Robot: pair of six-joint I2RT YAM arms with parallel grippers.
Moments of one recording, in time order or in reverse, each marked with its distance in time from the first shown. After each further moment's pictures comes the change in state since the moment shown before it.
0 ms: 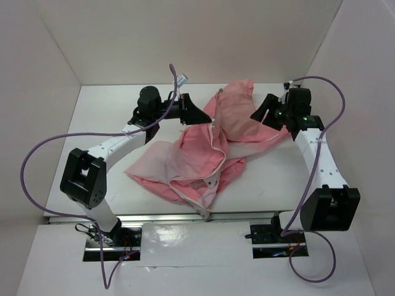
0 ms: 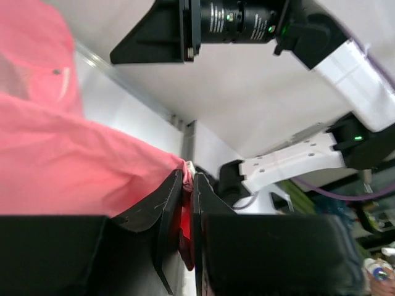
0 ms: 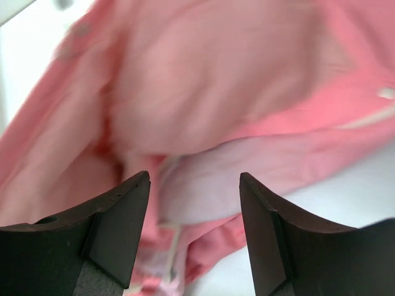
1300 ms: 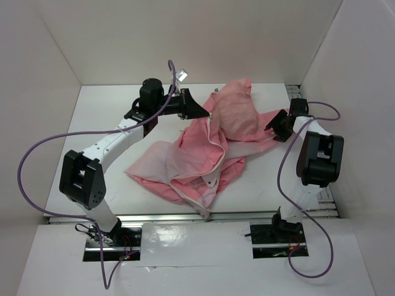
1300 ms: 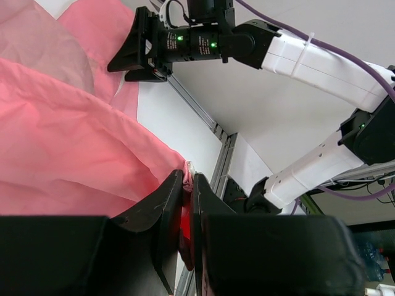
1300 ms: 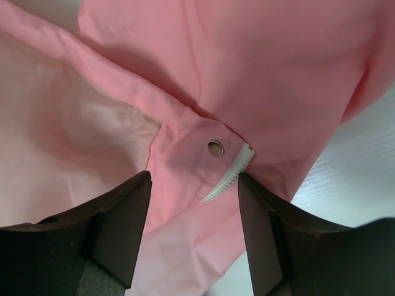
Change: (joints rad) left arm 0.009 -0.010 0.128 -0.413 -0.196 0.198; right arm -0.197 0.521 0.012 0.154 0.194 0.156
